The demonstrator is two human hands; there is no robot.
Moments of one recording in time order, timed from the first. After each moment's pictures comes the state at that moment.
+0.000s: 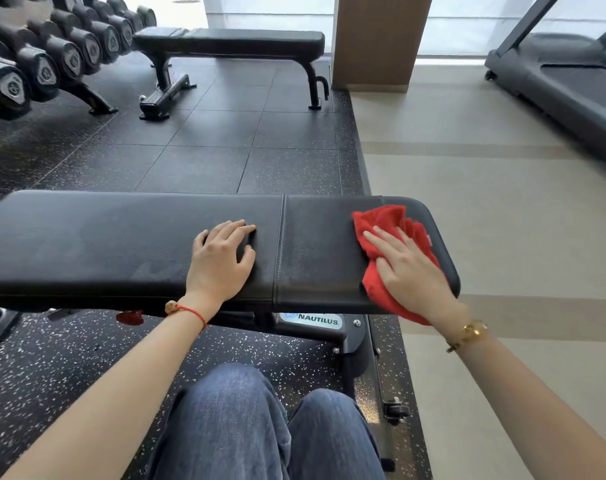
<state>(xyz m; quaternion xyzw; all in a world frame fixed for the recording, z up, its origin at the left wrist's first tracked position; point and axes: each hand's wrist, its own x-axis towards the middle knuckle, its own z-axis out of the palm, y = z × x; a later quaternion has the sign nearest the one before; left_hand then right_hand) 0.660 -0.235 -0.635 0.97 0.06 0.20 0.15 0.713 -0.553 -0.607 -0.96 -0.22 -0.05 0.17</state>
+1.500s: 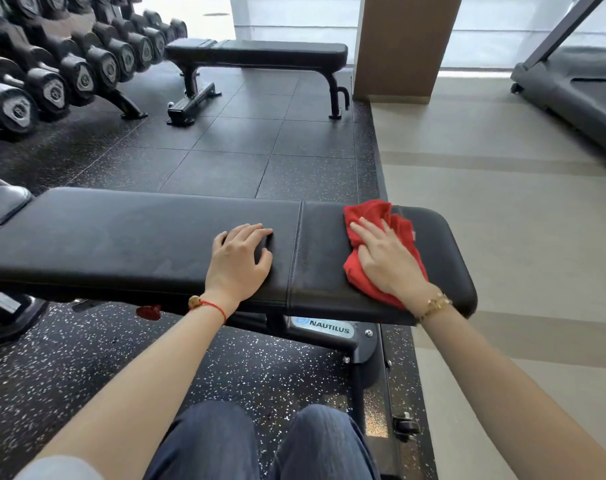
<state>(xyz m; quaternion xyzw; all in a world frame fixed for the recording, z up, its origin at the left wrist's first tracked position) 0.660 -0.240 -0.630 0.96 0.07 0.20 0.16 0.743 -0.495 -0.601 -0.95 -0.26 -0.05 0.16</state>
